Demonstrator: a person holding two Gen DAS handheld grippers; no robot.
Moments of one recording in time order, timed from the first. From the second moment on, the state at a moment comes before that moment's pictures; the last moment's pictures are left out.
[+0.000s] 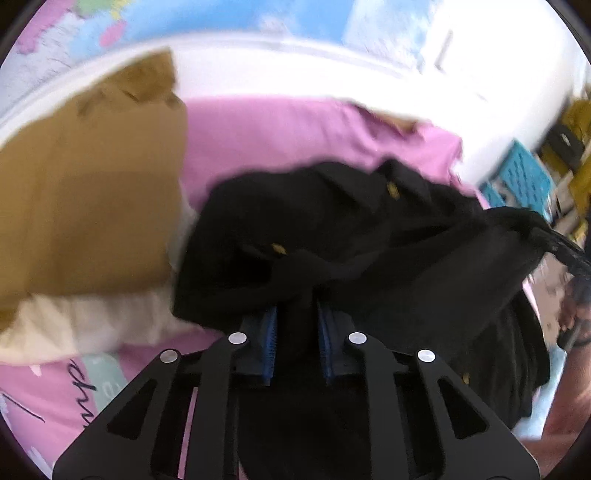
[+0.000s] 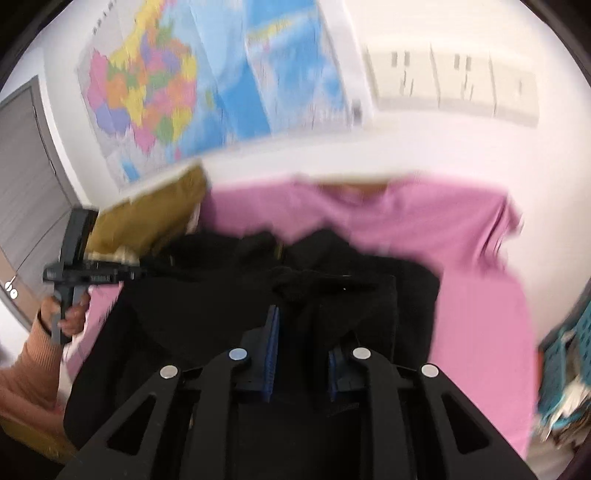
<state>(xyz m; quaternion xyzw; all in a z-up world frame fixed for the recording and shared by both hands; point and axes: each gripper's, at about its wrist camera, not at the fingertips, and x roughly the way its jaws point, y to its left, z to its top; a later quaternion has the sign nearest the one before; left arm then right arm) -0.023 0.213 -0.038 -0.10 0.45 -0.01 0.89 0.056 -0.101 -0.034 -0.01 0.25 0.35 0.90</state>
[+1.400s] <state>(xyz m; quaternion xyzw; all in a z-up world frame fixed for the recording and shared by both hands) -0.044 0.186 -0.047 -0.04 0.44 -0.02 0.90 0.104 -0.105 -0.068 0.00 0.30 0.37 0.88</state>
